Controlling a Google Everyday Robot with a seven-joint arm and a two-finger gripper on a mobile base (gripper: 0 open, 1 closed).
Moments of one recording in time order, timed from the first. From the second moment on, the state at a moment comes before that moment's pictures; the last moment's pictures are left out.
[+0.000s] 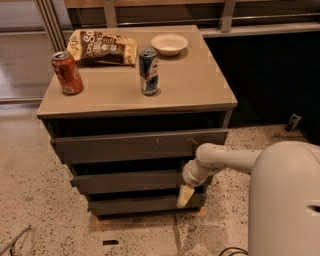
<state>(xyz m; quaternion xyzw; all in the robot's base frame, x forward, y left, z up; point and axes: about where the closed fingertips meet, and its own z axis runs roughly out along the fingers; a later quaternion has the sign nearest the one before) 0.598 -0.095 0.397 -0.64 0.74 0.13 0.18</state>
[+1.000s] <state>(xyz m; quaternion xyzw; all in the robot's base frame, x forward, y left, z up) 0.553 -0.082 0.422 -0.64 0.74 0.17 0.13</state>
